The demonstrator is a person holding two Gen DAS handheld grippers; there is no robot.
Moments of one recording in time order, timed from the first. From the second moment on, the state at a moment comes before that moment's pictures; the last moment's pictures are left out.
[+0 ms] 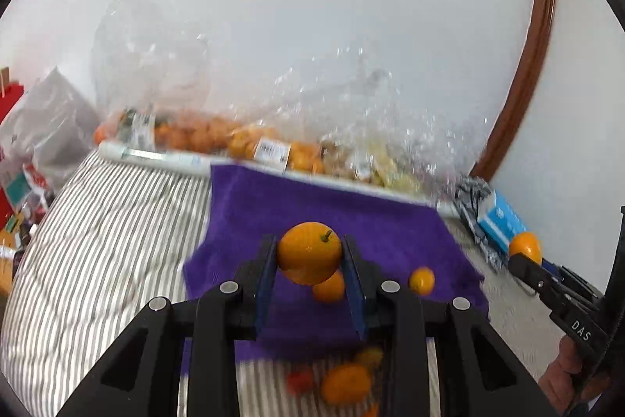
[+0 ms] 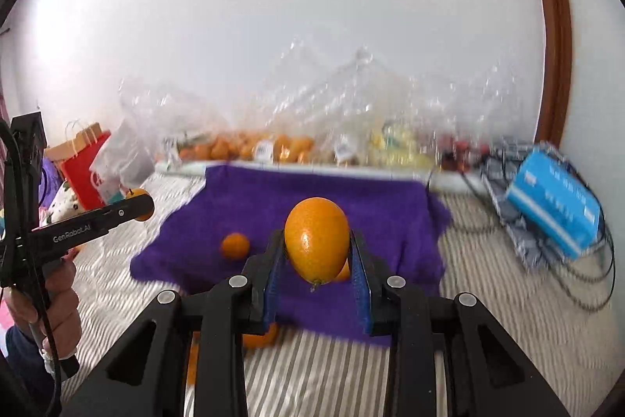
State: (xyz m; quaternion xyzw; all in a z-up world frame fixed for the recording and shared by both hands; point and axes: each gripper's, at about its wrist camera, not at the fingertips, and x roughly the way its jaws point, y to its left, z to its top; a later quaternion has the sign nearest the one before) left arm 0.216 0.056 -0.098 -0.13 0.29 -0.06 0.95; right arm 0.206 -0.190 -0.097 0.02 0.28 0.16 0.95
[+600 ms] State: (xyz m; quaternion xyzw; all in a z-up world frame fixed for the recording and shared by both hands) left arm 0.261 0.058 -0.145 -0.13 0.31 -0.06 0.94; right arm 0.265 -0.192 -0.143 0.03 0.30 0.16 0.94
